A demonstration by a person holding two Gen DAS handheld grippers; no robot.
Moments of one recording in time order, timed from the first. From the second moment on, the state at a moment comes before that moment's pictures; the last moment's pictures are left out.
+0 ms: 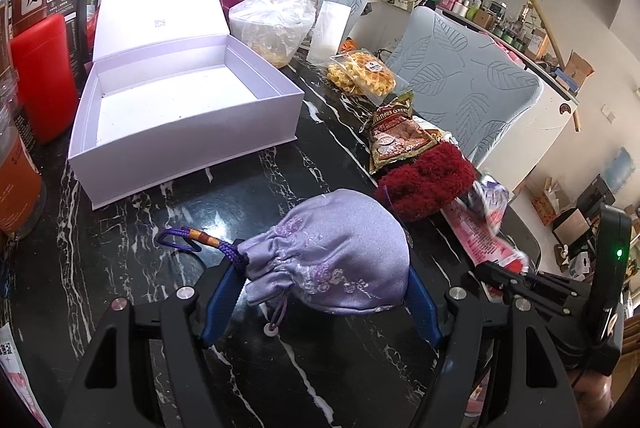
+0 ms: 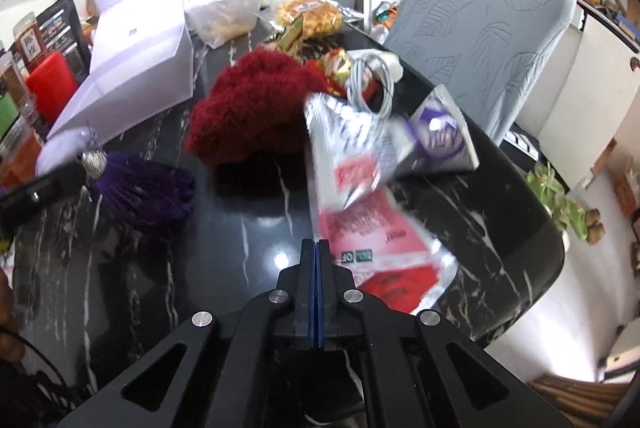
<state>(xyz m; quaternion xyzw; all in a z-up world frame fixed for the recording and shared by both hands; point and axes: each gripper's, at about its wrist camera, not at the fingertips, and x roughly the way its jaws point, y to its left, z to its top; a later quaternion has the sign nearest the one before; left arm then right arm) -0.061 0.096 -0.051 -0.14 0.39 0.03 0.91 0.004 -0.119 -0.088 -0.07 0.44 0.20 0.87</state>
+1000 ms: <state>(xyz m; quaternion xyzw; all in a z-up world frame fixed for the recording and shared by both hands) -0.039 0.057 -0.055 -0.13 0.41 -0.01 0.90 0.022 -0.152 -0.091 -0.09 0.44 0.19 0.87</state>
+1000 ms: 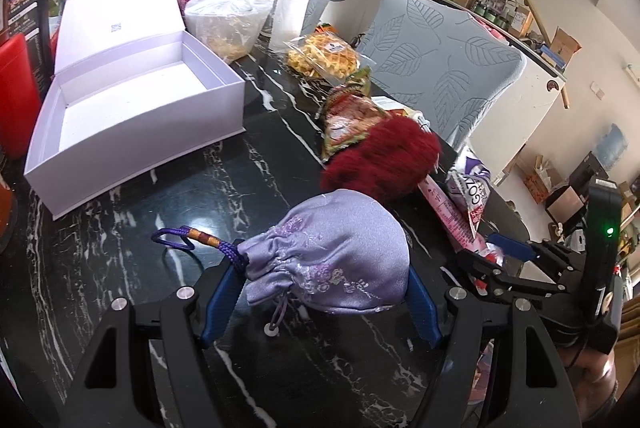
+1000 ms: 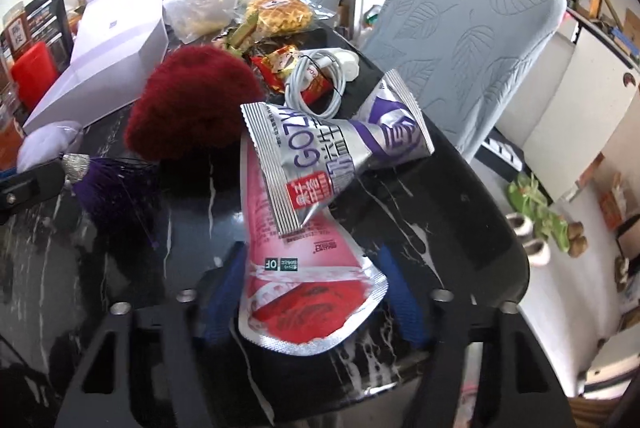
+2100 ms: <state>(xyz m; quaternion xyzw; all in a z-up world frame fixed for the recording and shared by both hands) -0.048 0.063 -0.049 -0.13 0.40 -0.01 0.91 0.009 -0.155 -0.092 -0.08 0.46 0.20 0.86</state>
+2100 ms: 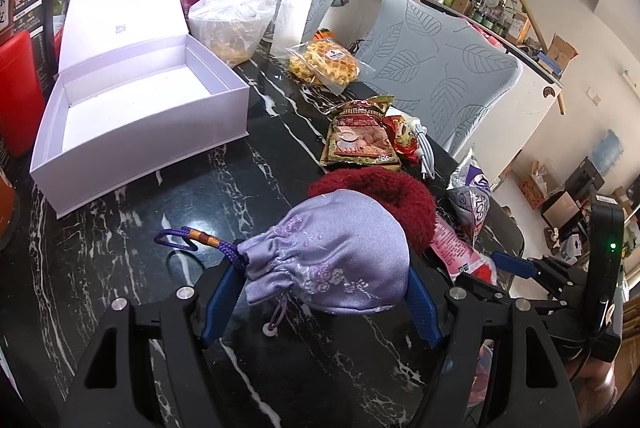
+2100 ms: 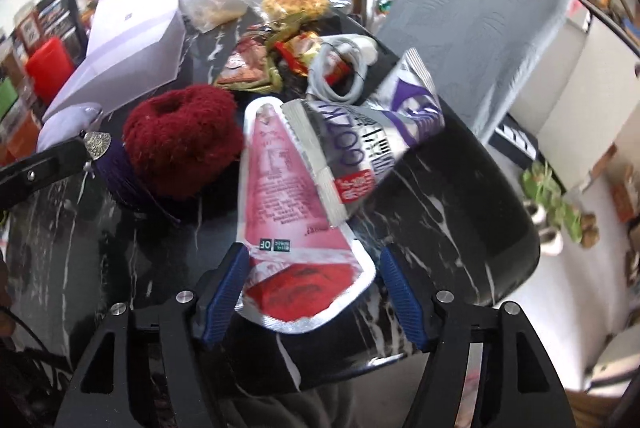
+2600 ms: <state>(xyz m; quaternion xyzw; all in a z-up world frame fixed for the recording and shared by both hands) -0.045 0.060 -0.049 -0.13 0.40 -0.02 0.91 0.004 -0.178 -0.095 0.02 0.45 0.21 0.87</state>
